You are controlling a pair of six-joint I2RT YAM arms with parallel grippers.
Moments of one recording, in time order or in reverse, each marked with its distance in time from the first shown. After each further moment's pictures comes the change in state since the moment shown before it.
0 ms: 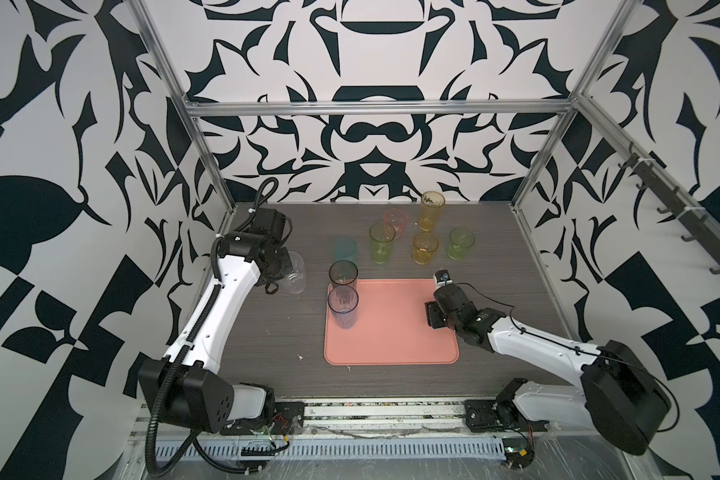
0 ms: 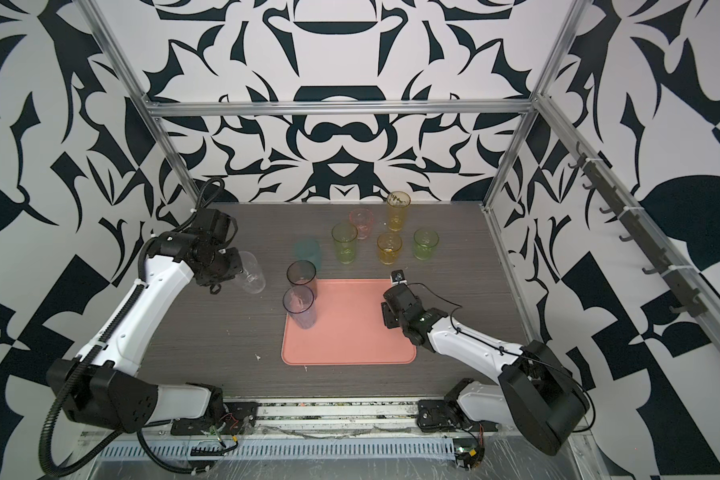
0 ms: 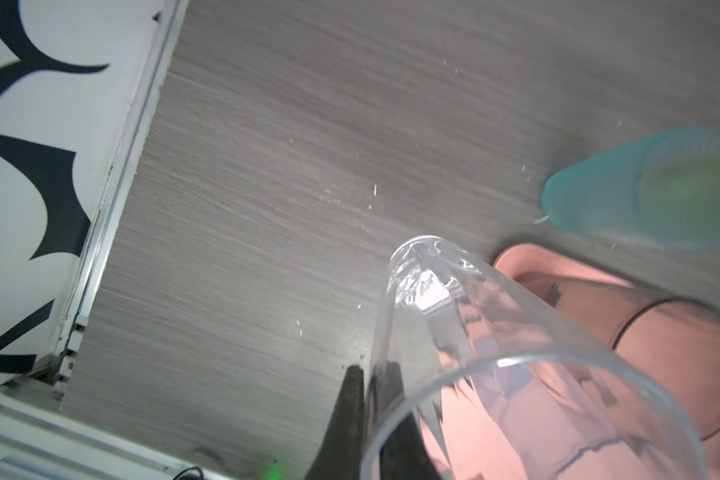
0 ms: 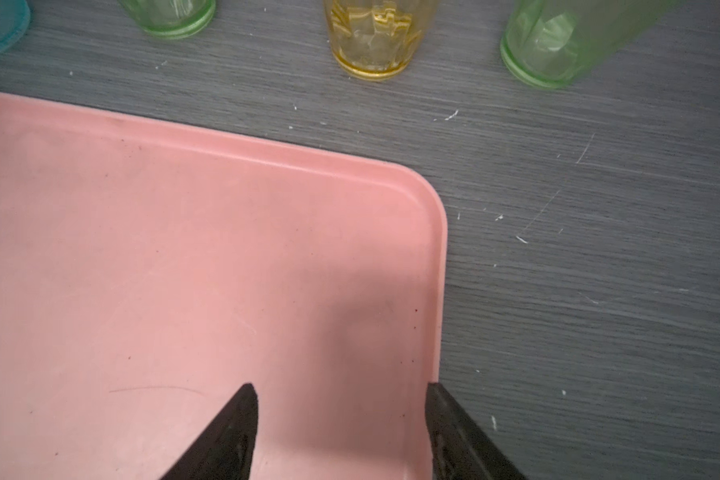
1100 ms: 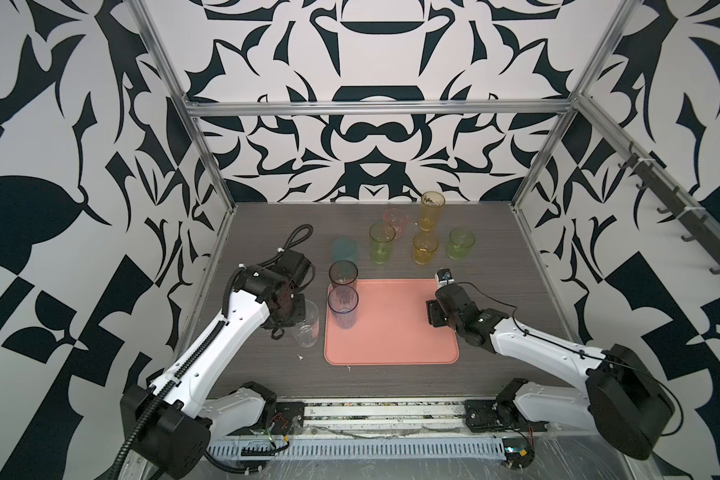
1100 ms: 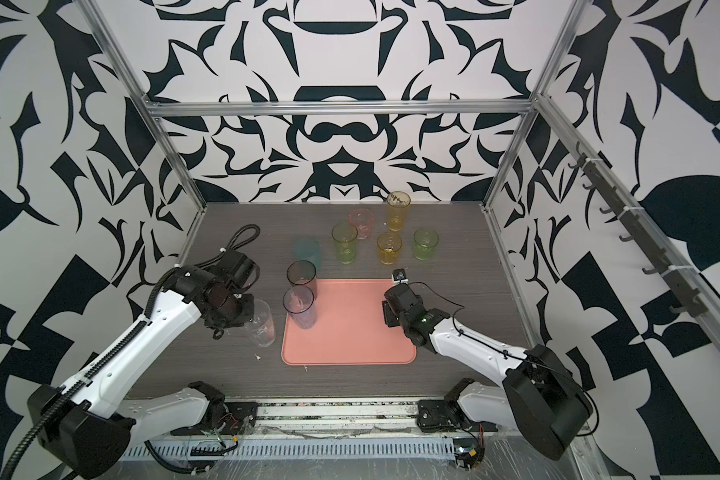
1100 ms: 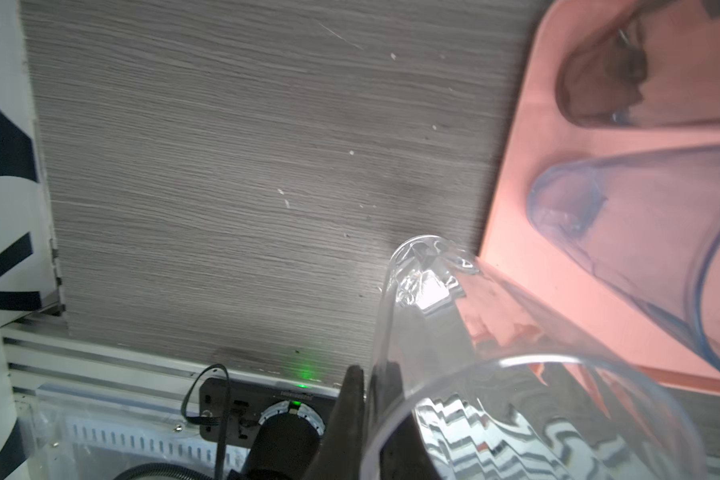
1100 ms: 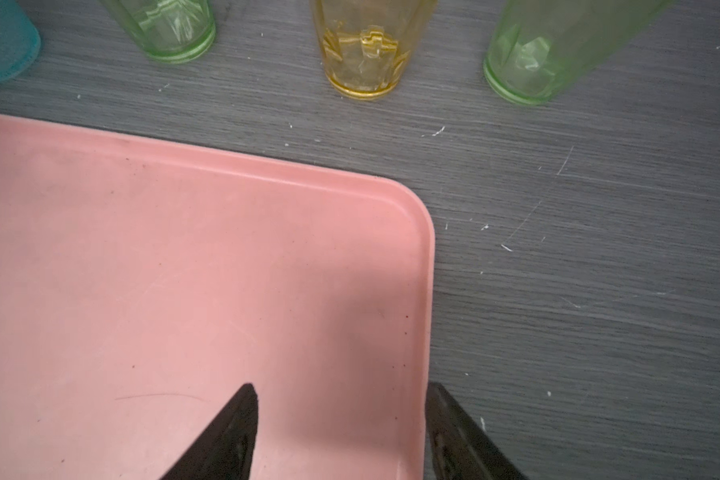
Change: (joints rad) left arm -0.287 -0.173 -0.261 -0.123 0.028 -0.077; right arm 0.000 -0.026 0.000 0.000 0.018 0.004
